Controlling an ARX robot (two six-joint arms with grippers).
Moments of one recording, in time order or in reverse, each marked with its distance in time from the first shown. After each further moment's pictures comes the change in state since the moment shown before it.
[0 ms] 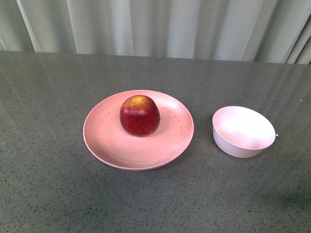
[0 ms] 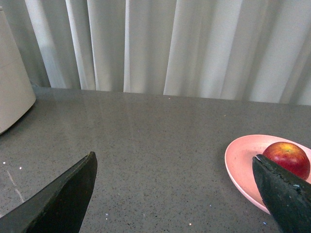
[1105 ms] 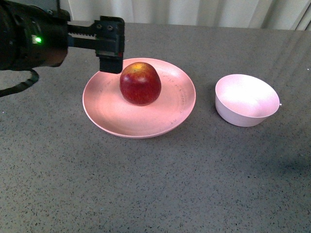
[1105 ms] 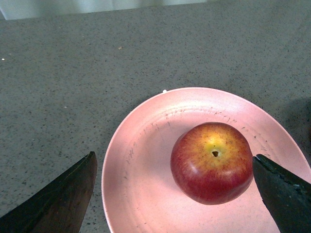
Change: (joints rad) left arm -0.388 1.818 0.787 0.591 -0.008 -0.068; right arm 0.000 -0.001 0.000 0.000 0.000 0.000
